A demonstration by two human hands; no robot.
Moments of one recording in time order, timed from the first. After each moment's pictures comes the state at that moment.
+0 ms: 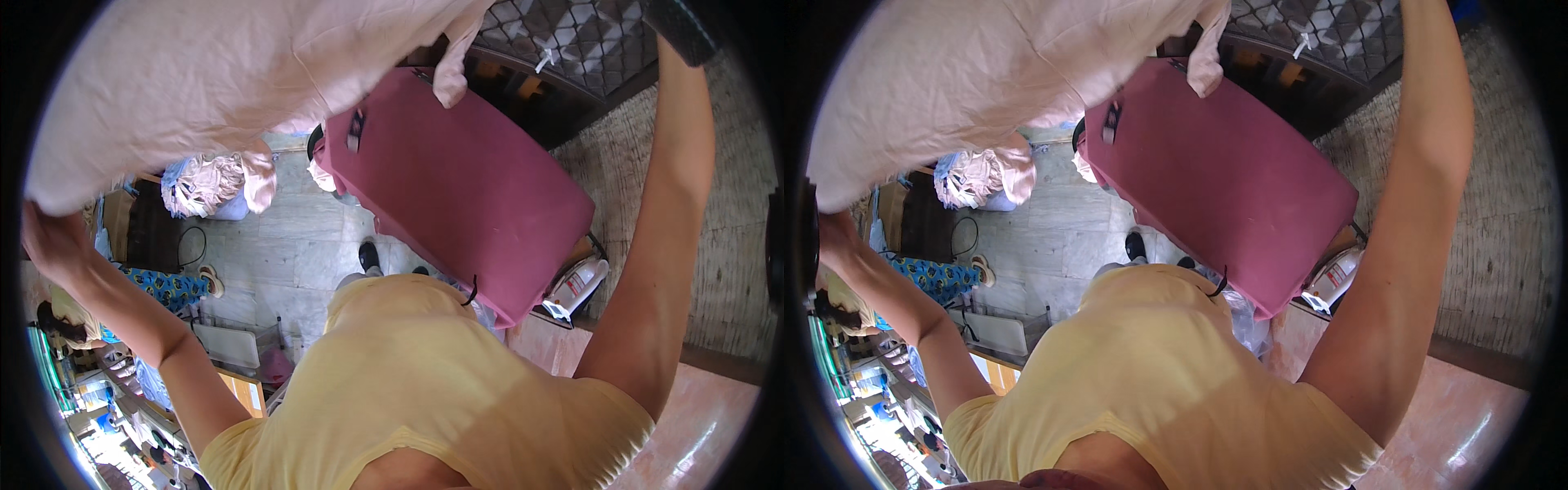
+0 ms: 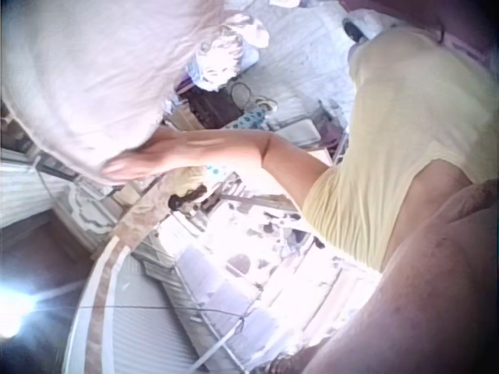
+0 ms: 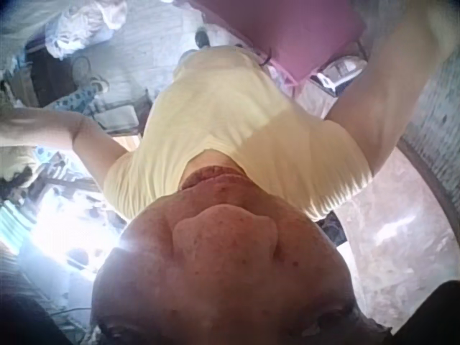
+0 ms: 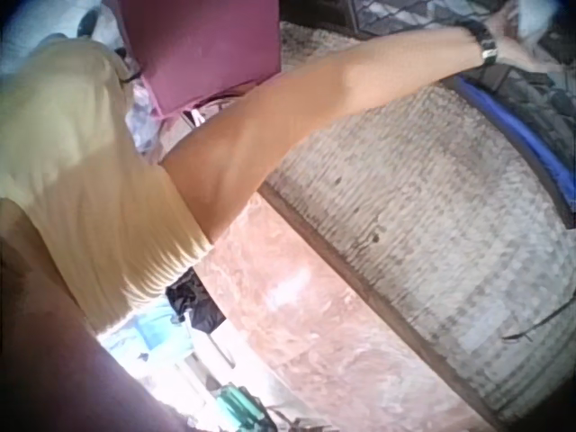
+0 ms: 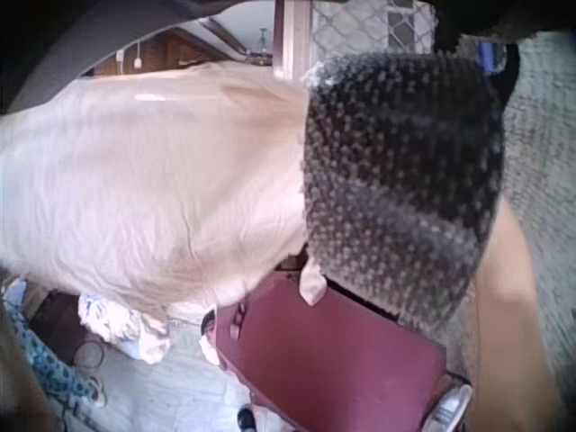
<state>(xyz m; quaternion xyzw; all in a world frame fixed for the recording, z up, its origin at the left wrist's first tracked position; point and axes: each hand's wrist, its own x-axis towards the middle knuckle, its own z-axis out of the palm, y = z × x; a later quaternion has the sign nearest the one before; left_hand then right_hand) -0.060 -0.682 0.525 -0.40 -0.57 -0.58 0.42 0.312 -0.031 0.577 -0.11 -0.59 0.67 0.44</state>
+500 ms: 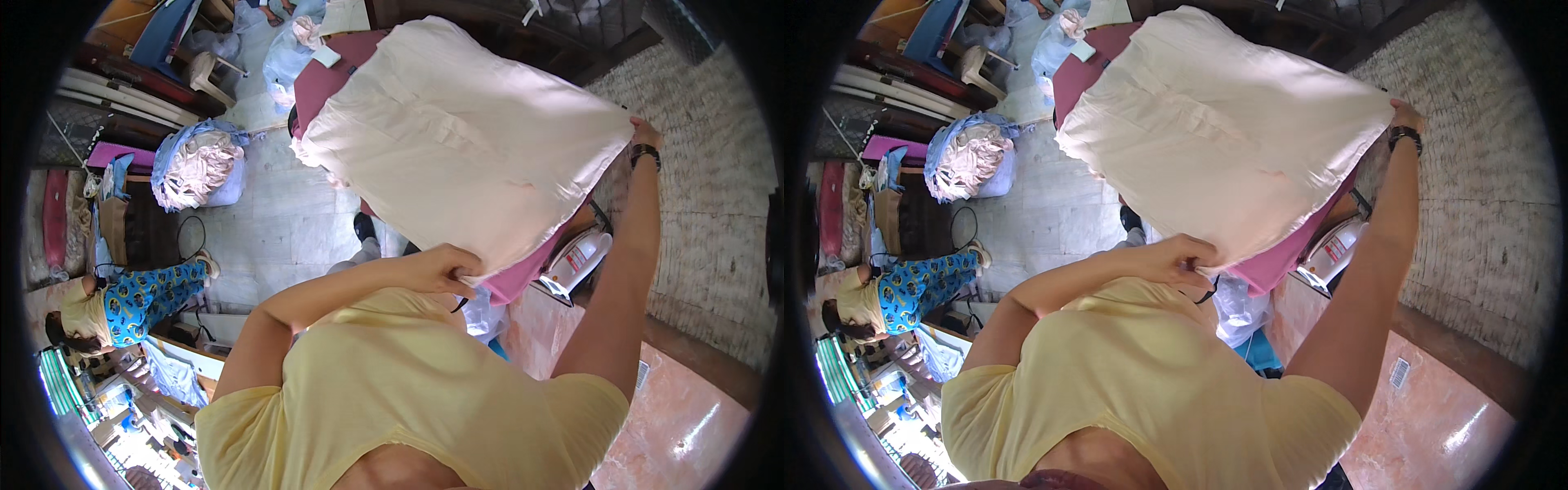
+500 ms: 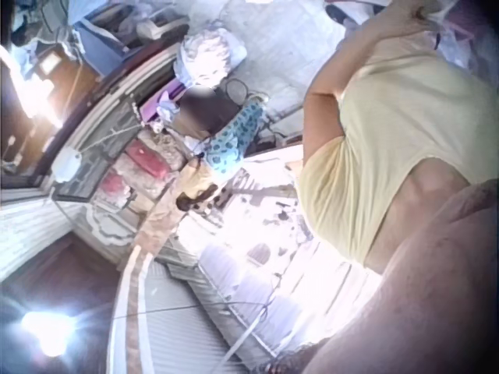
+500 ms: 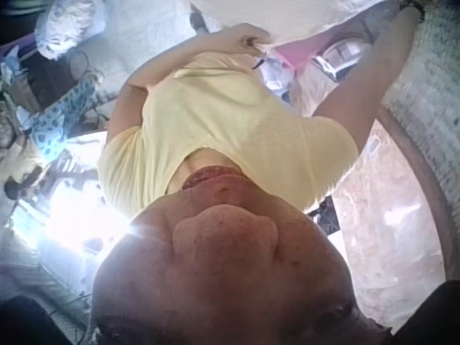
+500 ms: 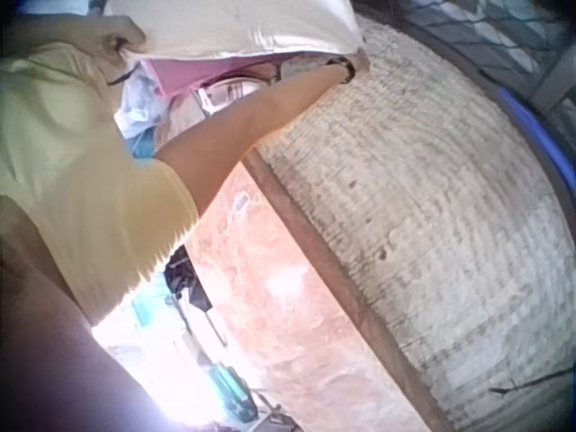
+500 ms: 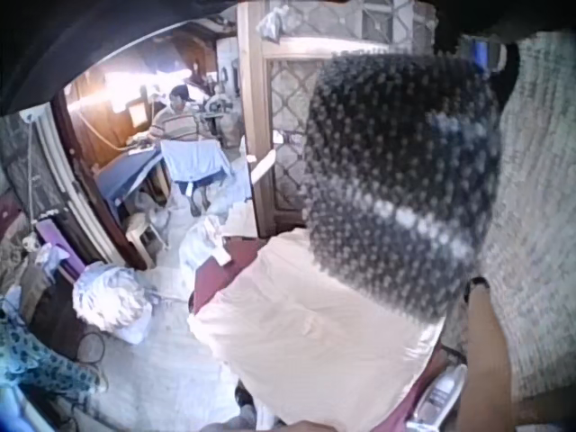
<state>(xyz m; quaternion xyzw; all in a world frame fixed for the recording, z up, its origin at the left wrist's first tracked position) 0.281 -0.458 0.221 -0.60 -0.36 -0.32 -0.64 0.606 0.090 0.188 -0.72 -0.65 0.20 0.17</state>
